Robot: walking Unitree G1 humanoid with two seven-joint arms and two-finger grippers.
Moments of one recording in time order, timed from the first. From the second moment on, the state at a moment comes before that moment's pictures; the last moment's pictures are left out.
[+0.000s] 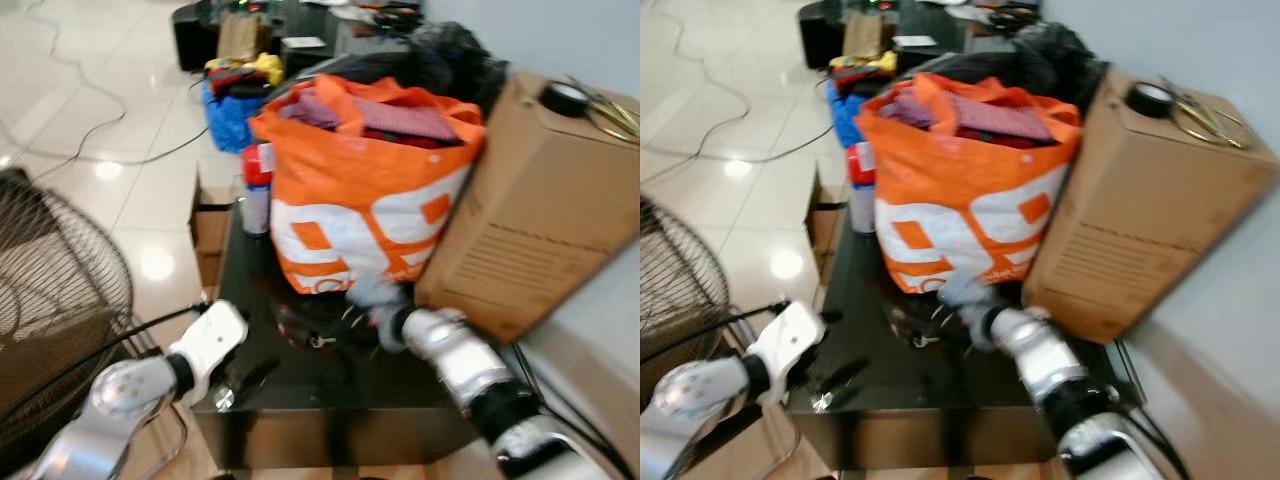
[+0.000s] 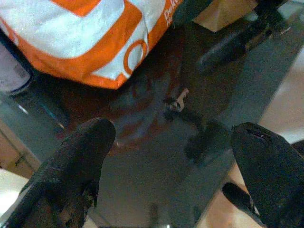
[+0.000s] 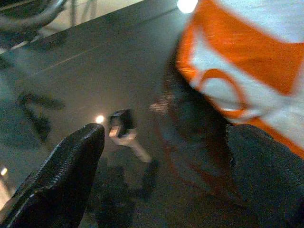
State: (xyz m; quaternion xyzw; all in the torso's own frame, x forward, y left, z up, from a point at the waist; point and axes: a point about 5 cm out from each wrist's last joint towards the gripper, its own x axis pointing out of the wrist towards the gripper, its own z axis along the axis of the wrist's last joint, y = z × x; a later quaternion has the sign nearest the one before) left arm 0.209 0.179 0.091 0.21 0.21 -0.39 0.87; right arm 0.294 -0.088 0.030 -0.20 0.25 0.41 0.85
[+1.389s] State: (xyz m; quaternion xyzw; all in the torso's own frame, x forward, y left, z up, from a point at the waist) left arm 0.156 0.193 0.141 0.20 0.25 -0.42 0.85; right arm 0.294 -0.042 0.015 -0.14 0.24 0.39 0.88
